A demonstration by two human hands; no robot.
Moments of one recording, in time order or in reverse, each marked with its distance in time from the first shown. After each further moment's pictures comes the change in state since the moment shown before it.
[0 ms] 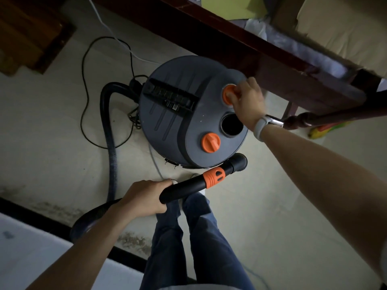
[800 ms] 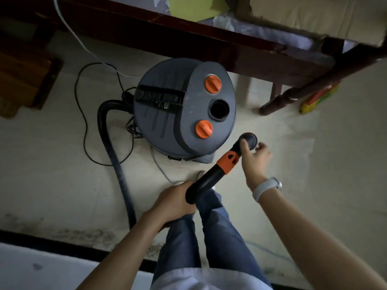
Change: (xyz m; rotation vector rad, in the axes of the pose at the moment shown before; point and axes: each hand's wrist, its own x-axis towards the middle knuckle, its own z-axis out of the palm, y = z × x) left_hand -0.022 0.040 0.026 -0.267 -0.049 0.017; right_hand -0.182 -0.008 0.015 0.694 0.250 0.980
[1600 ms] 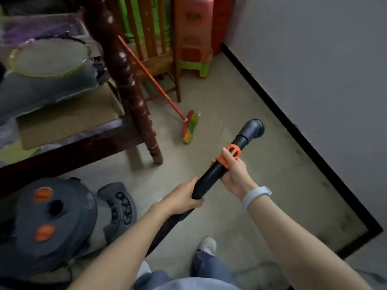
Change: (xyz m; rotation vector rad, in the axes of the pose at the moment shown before) left_hand 0.024 0.415 0.220 0.422 -0.252 0.506; right_hand 0.057 0.102 -0.449 1.268 -0.034 0.105
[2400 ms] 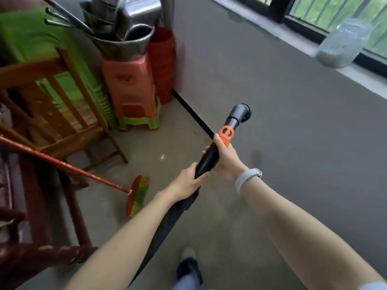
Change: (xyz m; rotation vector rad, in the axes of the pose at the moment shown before) left_hand 0.424 0.323 -0.118 -0.090 0.123 0.250; right_hand 0.298 -0.421 -0.032 0.008 0.020 -0.143
